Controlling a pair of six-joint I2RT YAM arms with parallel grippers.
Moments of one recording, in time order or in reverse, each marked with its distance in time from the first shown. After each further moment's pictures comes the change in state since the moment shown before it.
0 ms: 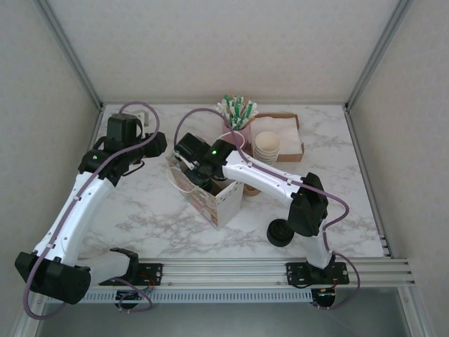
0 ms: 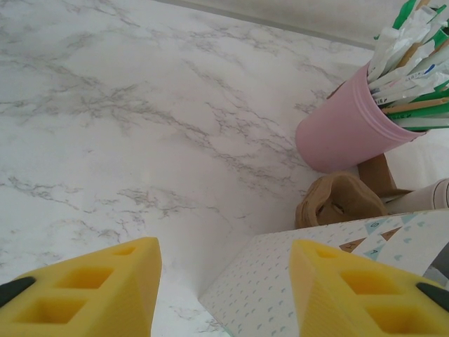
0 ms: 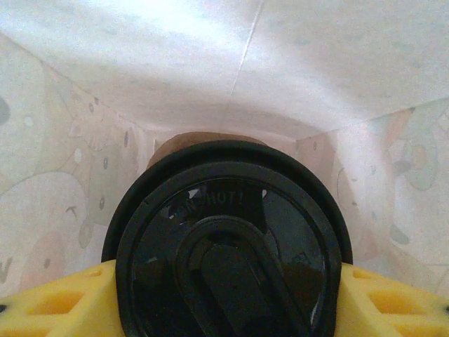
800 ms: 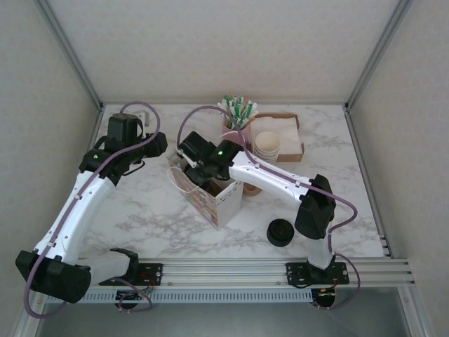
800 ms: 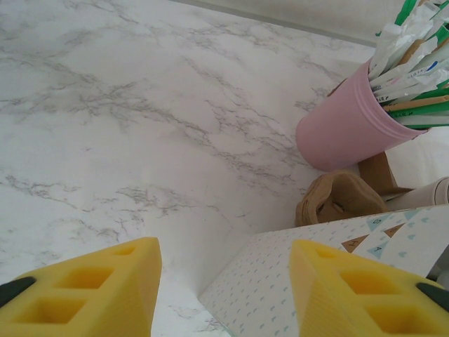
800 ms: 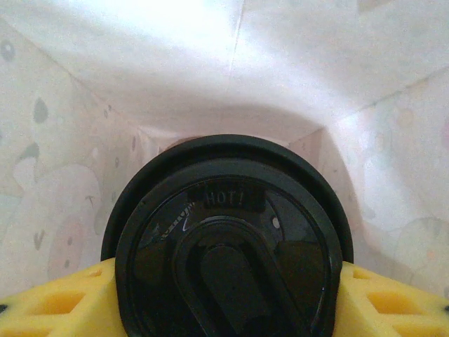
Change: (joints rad) left arm 0.000 0.005 0.000 0.000 0.004 0.000; right arm -0.002 -0.070 -0.055 0.061 0.000 0.007
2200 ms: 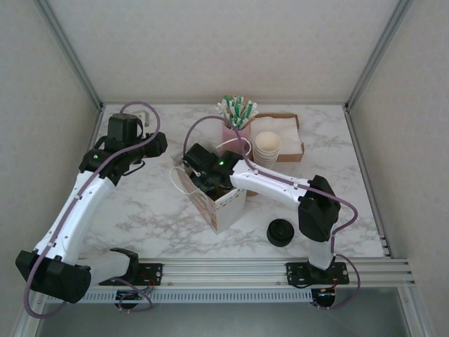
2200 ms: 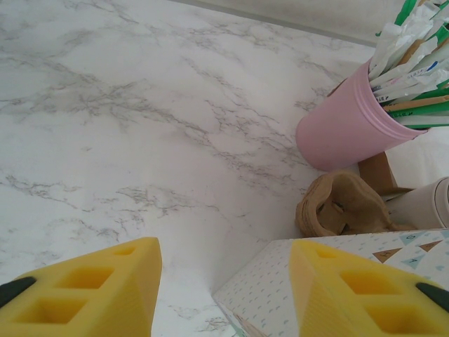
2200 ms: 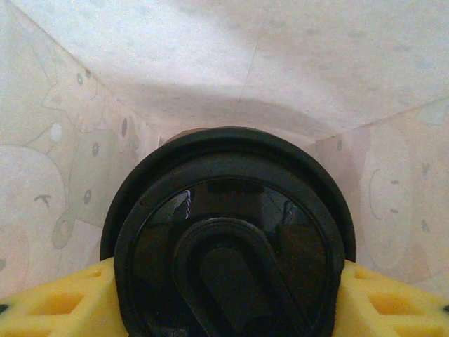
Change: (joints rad) left arm 0.000 0.000 0.000 0.000 0.000 0.000; right arm 0.010 -0.033 -0.192 0.091 0.024 0.082
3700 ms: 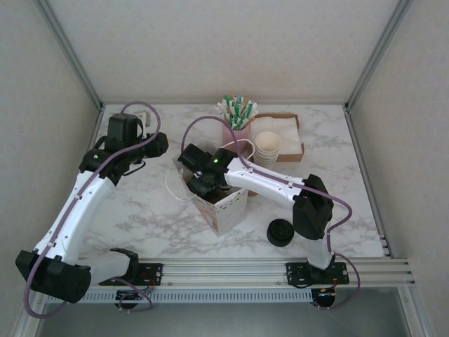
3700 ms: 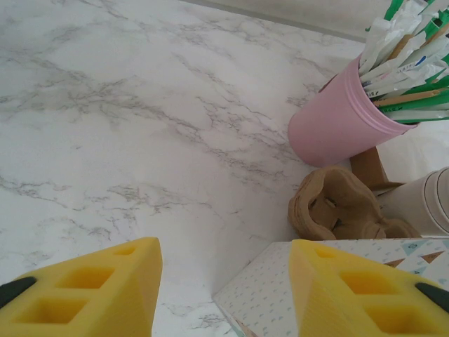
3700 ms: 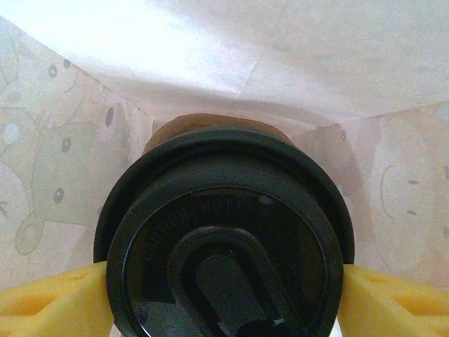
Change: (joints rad) left arm 0.000 0.003 0.000 0.000 0.027 0.000; right arm 0.016 0.048 0.104 -0.150 0.024 0.035
